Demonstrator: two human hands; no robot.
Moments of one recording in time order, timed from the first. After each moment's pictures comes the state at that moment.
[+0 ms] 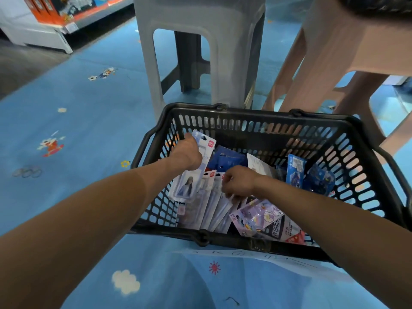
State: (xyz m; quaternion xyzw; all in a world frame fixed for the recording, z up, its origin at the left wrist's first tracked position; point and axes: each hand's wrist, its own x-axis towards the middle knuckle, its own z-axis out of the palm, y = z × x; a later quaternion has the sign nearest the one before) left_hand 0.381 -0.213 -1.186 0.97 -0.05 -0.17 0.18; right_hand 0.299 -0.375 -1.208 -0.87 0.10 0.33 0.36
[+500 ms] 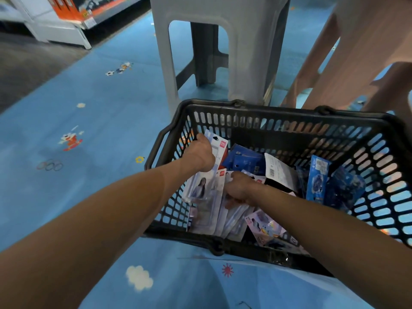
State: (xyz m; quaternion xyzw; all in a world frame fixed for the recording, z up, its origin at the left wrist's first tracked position) left_hand 0.384 -0.209 -1.193 0.97 -0.04 -0.19 0.18; right_hand 0.320 -0.333 -1.252 -0.77 0.24 0.35 0.47
